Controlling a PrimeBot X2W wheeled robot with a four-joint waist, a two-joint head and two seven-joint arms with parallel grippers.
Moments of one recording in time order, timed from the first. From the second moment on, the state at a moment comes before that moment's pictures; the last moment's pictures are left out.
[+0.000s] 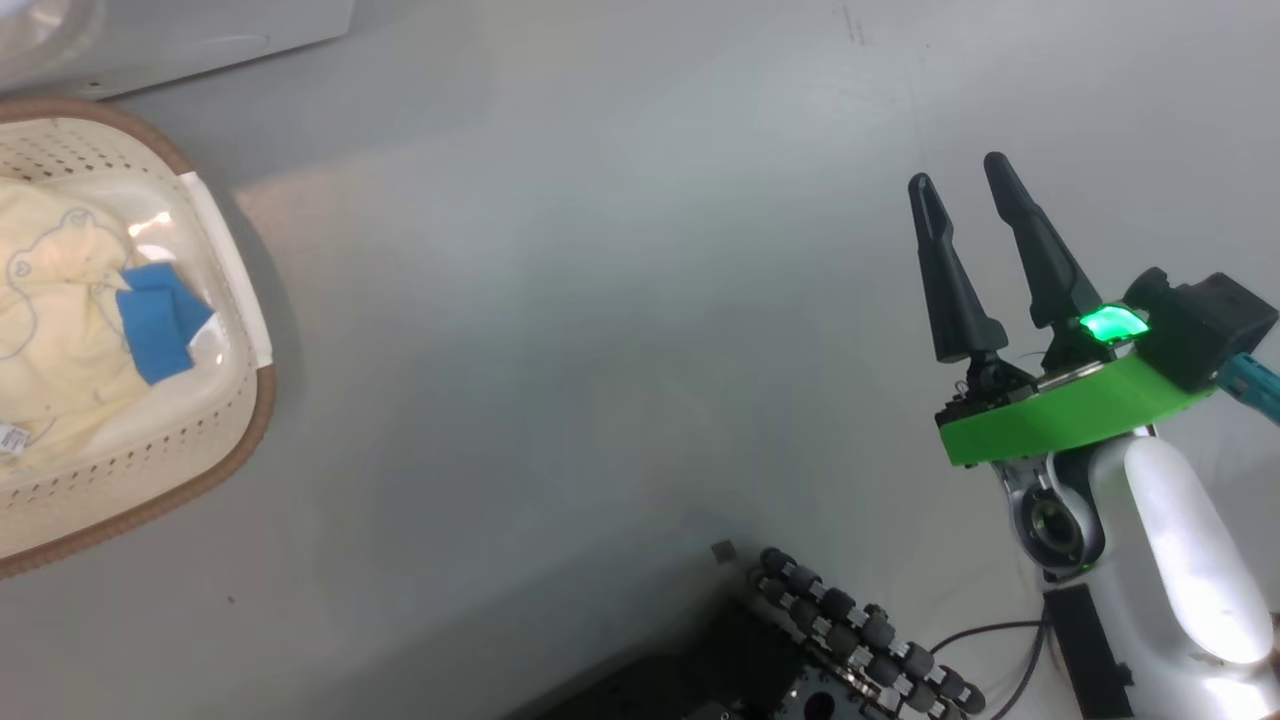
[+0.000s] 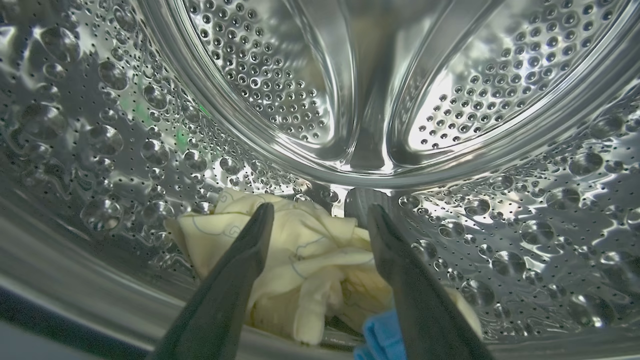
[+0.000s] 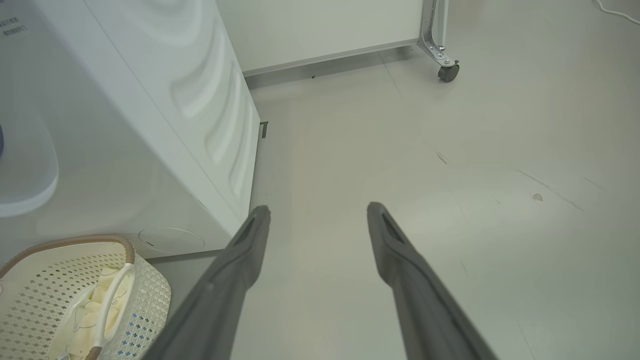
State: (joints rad) left arm -1.43 0.68 -0.17 0.82 -0.52 0.04 0.01; right arm -0.35 -0.04 0.13 0.10 0.37 0.13 -0.25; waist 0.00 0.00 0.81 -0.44
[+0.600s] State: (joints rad) left arm -0.92 0.52 -0.16 0.63 -0.59 0.10 -0.21; right arm -0.29 -0.04 0.08 0.13 0.29 0.13 -0.25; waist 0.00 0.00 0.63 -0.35
